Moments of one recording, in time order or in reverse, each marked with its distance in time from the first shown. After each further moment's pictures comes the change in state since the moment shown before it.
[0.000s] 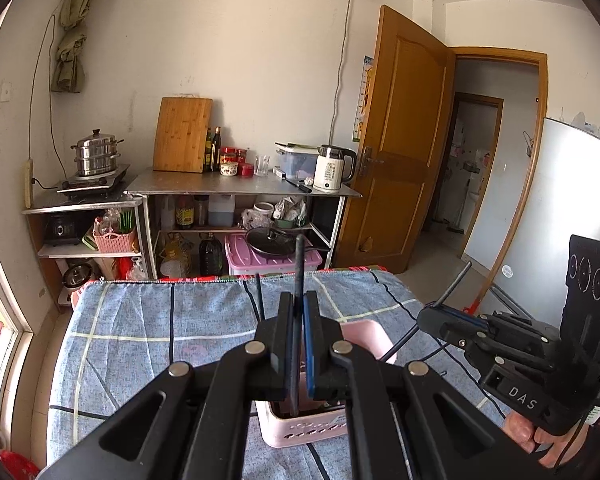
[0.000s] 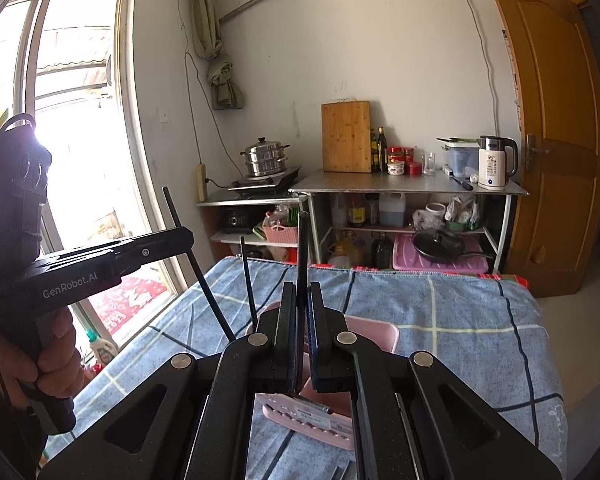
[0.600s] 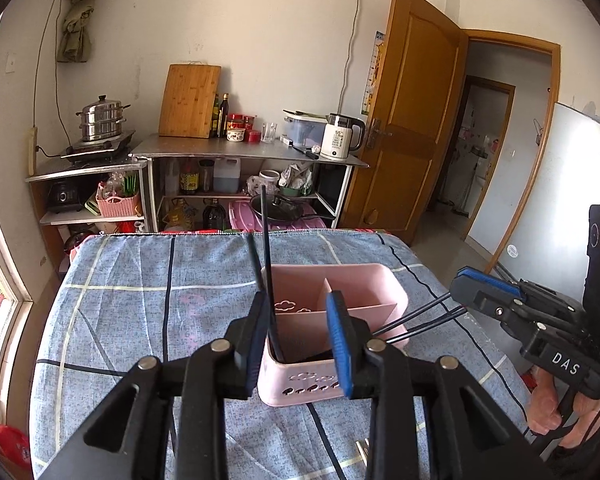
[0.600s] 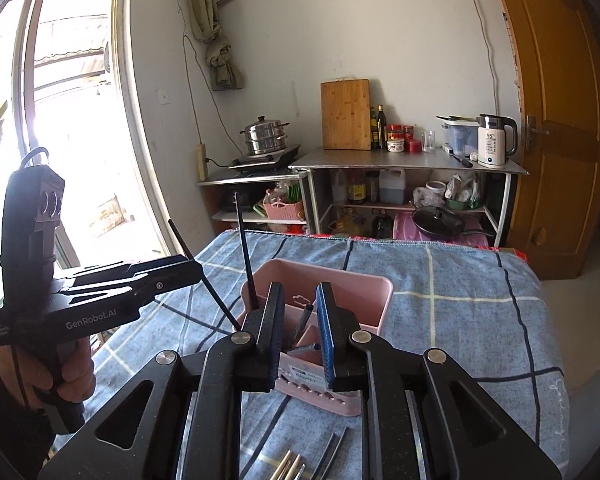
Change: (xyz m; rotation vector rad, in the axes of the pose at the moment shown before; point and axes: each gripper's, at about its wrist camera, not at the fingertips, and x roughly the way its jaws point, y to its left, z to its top) left arm 0.004 -0.001 -0.040 -0.038 0.070 0.017; right arm -0.014 -0.009 -0.023 0.008 0.058 0.007
